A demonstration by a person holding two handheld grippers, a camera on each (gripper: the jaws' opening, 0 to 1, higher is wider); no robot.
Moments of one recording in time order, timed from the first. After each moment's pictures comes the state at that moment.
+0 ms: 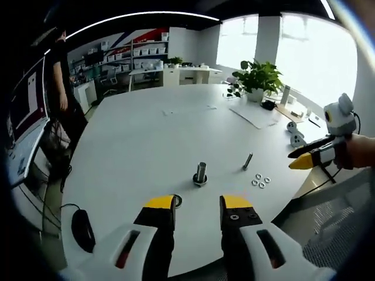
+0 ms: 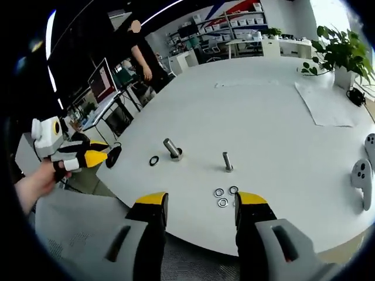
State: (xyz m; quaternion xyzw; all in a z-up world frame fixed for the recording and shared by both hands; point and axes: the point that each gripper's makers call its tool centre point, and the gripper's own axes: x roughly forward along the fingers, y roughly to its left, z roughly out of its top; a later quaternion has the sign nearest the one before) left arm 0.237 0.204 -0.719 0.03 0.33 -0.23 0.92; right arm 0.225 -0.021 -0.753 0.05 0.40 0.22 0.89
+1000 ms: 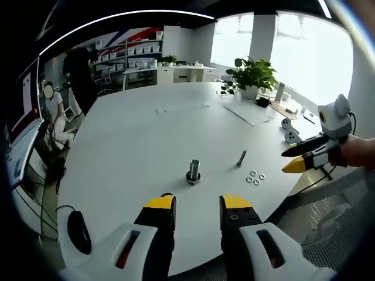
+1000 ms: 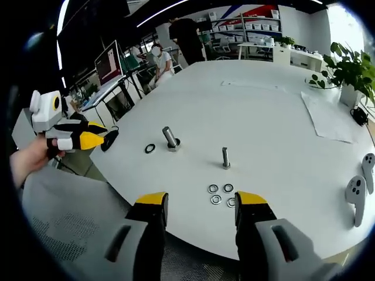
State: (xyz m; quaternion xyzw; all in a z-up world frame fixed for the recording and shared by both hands) left arm 0.234 0.194 -0.723 0.04 0.33 -0.25 0.91; right arm 0.222 -0.018 -0.762 0.01 0.40 0.23 0.89
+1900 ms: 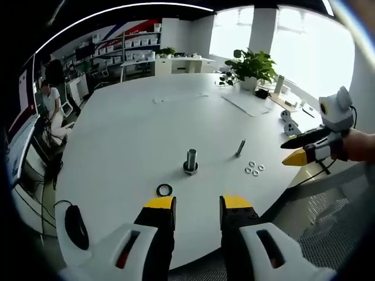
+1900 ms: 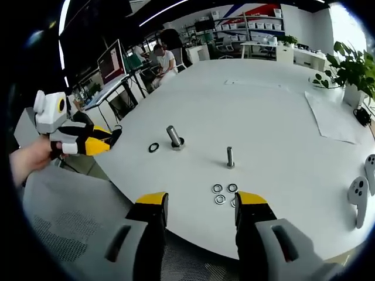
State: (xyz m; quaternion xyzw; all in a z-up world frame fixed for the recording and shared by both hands) left arm 0.224 0.191 -0.743 0.06 0.38 -0.26 0.89; right arm 0.220 -0.013 -0.762 0.02 0.40 0.25 0.88
